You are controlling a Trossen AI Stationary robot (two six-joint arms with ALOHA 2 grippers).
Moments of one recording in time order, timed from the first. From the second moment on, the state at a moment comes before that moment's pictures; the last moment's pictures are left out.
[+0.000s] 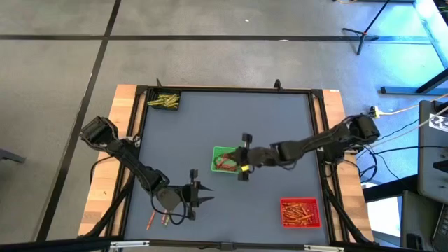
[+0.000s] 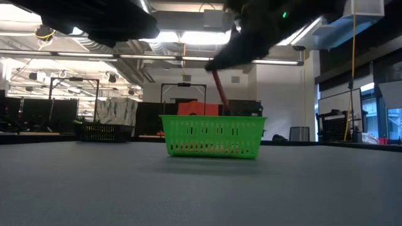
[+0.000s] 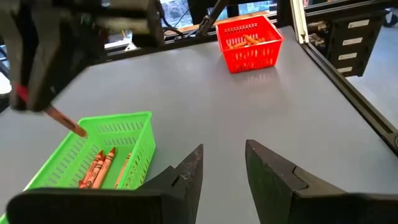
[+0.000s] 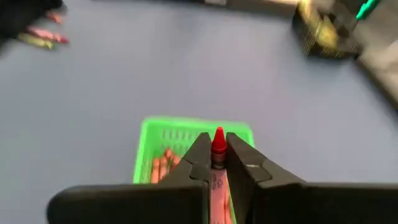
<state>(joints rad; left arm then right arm) -0.67 1.67 0.75 0.50 -0.71 -0.12 0.24 1.62 0.96 0.10 0.36 0.00</state>
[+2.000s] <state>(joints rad) -0.83 1.68 1.16 -0.54 -0.34 -1.24 0.77 1.84 0.85 0.54 0.51 0.10</state>
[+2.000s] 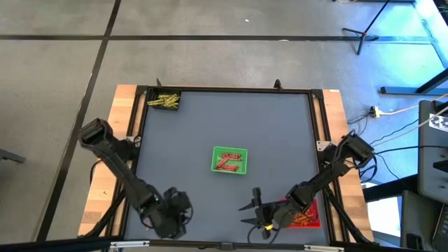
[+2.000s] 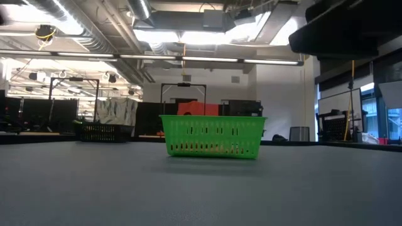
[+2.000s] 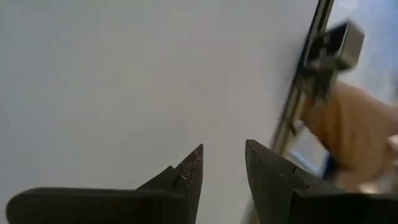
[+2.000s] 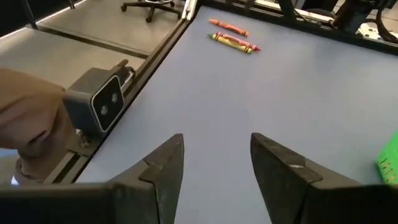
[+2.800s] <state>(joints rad) -1.09 1.68 0.90 -0.59 -0.04 -2.10 0.77 1.85 0.85 0.58 0.50 0.10</state>
